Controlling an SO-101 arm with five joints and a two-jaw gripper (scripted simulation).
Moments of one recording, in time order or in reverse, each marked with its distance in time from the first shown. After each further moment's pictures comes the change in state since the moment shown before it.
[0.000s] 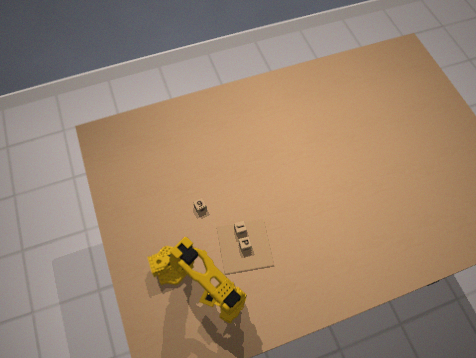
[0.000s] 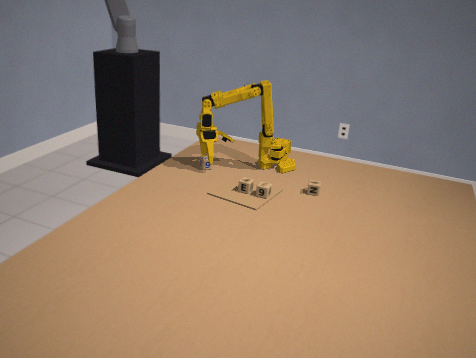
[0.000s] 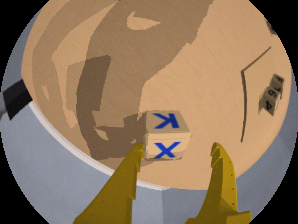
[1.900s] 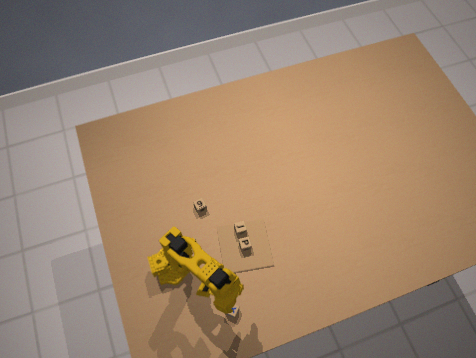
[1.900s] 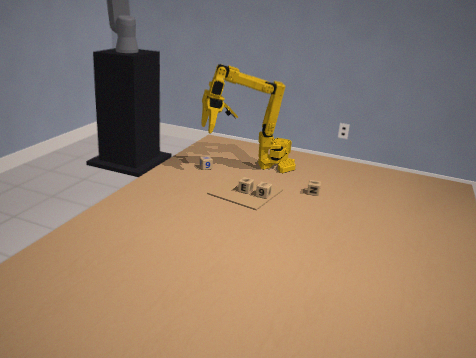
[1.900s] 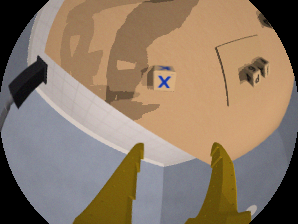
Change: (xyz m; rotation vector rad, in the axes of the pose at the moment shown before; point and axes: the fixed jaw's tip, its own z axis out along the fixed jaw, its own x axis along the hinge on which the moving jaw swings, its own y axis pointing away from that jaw) arm 0.004 0.001 -0.092 -0.069 0.241 0.000
